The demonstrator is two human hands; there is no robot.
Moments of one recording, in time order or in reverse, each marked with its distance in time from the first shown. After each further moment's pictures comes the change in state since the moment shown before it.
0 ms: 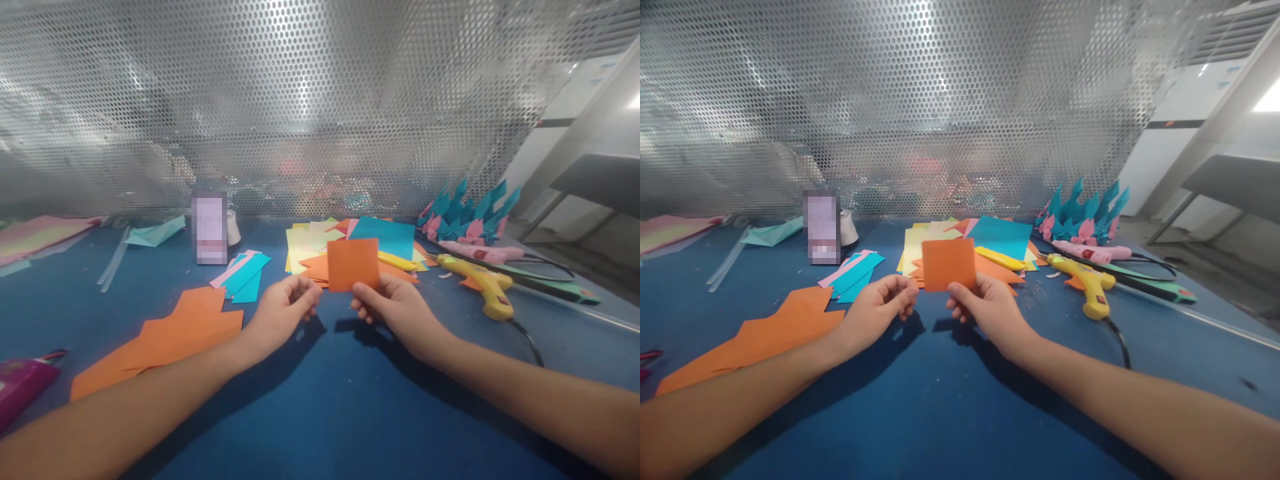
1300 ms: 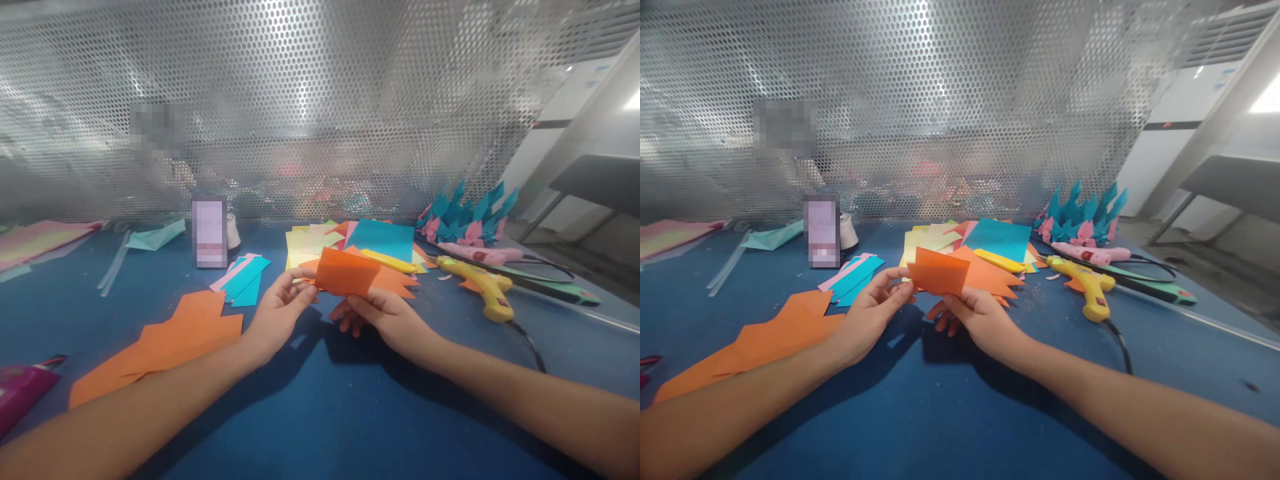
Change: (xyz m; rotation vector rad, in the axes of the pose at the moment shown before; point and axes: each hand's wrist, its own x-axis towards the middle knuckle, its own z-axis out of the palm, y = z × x) left_hand 0.002 -0.001 0.005 -0.337 0.051 0.104; right_hand 0.002 0.005 0.003 -0.045 -0.306 -0.061
